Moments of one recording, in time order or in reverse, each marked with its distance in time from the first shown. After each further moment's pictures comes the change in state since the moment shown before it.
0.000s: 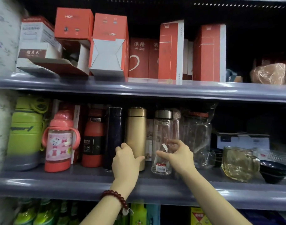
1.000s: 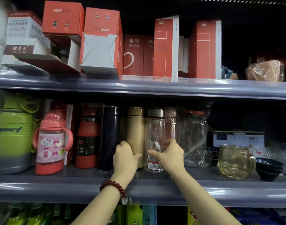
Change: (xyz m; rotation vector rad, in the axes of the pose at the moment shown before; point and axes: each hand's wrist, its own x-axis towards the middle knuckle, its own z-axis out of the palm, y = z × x) left_hand 0.021 0.006 0.024 -0.073 -0.069 0.013; right_hand 0.000 -0.006 0.017 -0.115 0.051 0.001
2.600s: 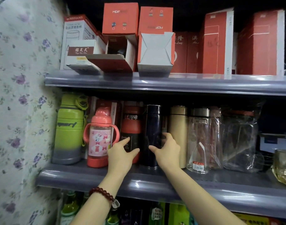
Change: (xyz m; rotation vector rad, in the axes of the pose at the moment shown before) left_hand 0.029 -0.124 -0.082 -0.397 0.061 -0.004; right_hand -0.036 -0.081 0.117 0.152 -0.047 -0.087
